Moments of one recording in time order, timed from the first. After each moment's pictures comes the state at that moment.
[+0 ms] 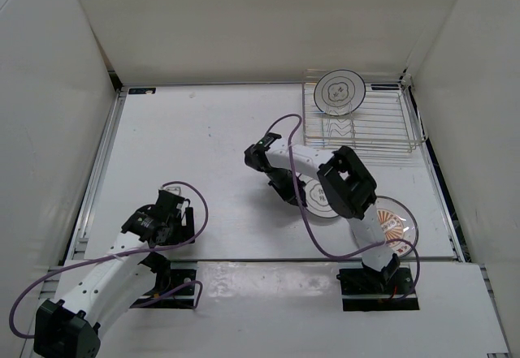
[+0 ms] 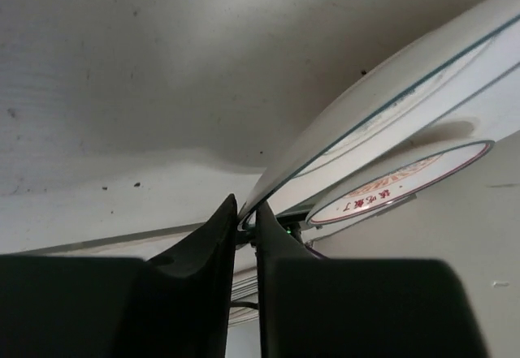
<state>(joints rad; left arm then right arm) -0.41 0.71 0.40 -0.89 -0.23 -0.43 0.88 2.16 1.67 -1.43 0.24 0.31</state>
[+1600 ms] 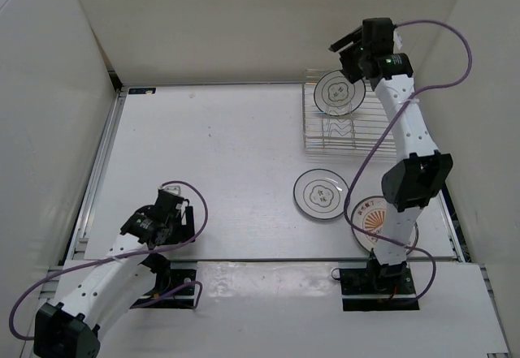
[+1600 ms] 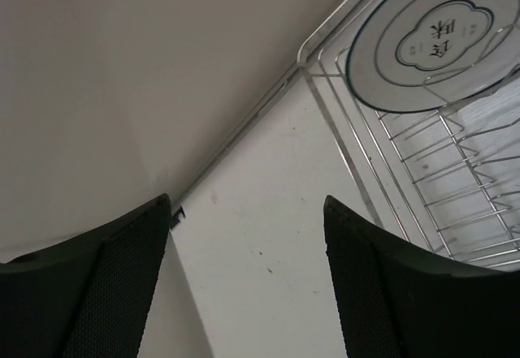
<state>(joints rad) -0.41 0.69 0.40 -0.87 -0.23 -0.43 0.22 1.93 2.21 -0.78 0.09 1.01</state>
